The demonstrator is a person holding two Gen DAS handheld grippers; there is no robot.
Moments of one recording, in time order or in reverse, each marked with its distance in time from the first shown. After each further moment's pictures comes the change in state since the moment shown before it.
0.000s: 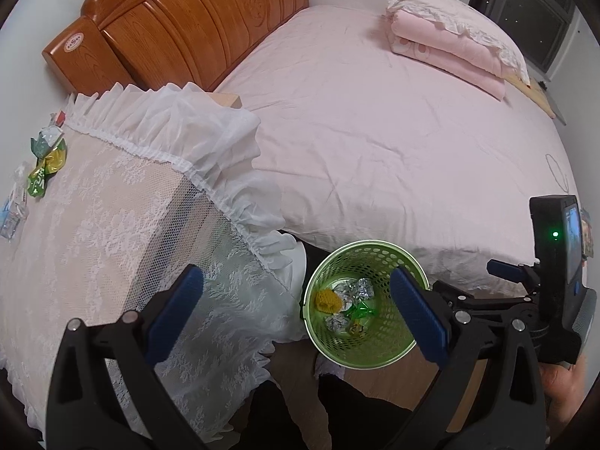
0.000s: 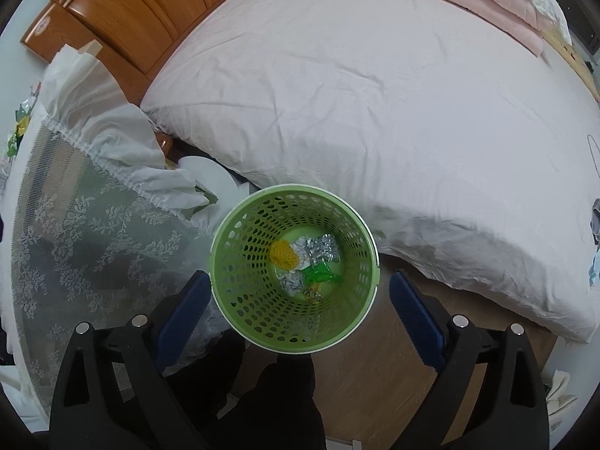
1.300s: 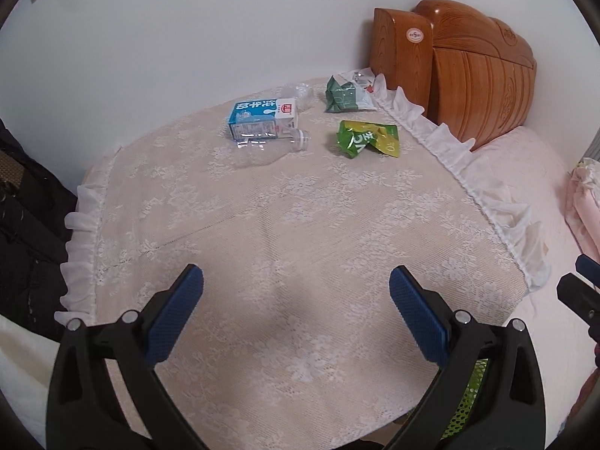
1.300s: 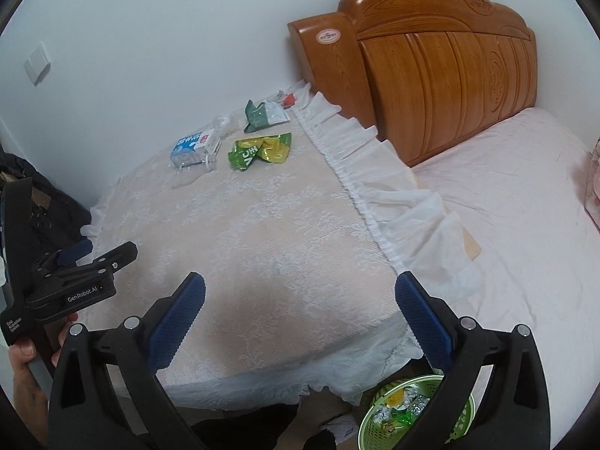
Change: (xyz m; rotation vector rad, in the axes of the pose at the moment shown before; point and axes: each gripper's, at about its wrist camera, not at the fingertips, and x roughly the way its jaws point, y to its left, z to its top) left arm -0.102 0.331 -0.079 -0.674 -0.117 0.407; right arm -0.124 0.329 0.070 -0.631 -0.250 0.374
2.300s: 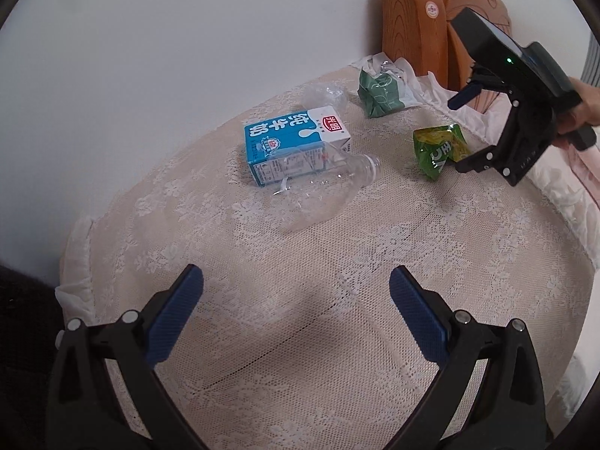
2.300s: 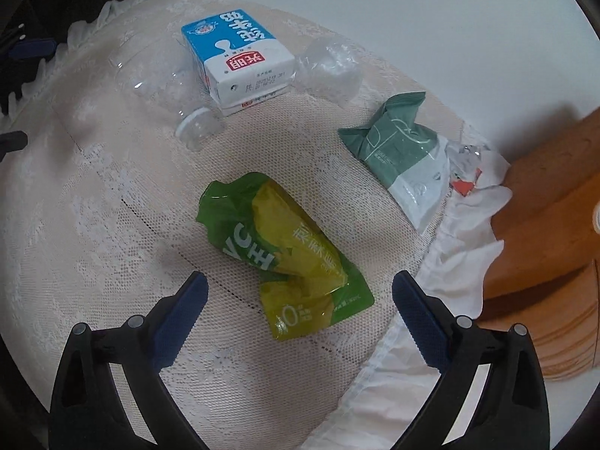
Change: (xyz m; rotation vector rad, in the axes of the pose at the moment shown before) left arm 0.115 0.077 0.081 0.247 0.007 -0.057; right arm 0.283 0.104 0.176 -1.021 0.379 0.088
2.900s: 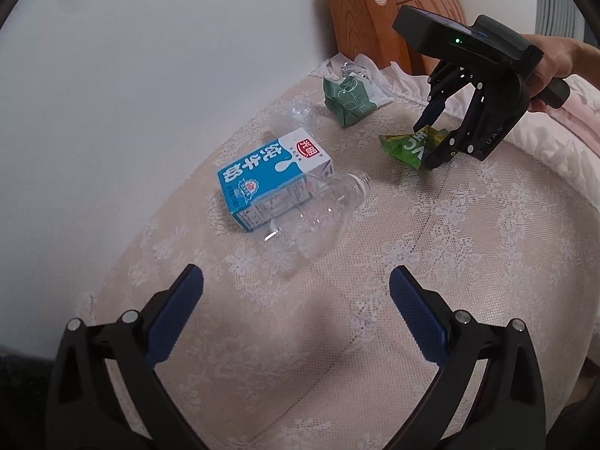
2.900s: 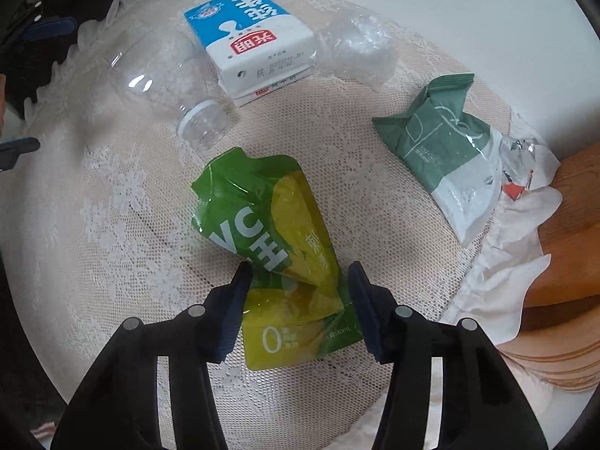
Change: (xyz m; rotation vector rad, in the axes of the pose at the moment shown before) left arm 0.014 -0.005 0.026 0.255 -0.063 -0.033; right arm 0.020 0.000 0.017 0.071 0.040 0.150
